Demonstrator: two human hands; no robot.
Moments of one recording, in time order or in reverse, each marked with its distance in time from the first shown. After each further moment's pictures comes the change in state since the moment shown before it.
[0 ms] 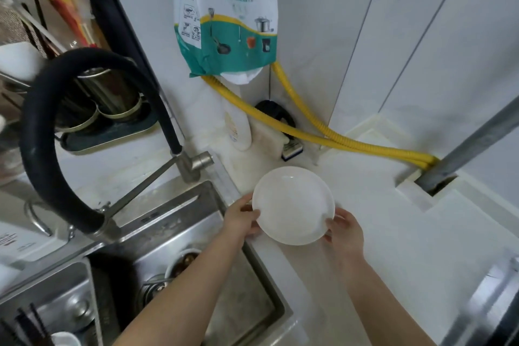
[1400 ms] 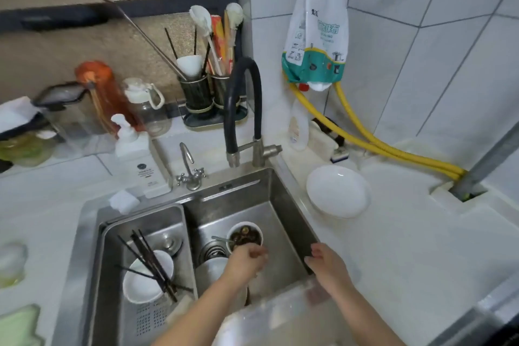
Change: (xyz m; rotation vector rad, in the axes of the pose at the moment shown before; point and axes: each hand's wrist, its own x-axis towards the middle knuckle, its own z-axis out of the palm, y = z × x) left_hand -0.152 -0.135 -0.142 0.359 0.053 0.174; right_hand -0.174 0.090 0.010 -0.984 -0.460 -0.287
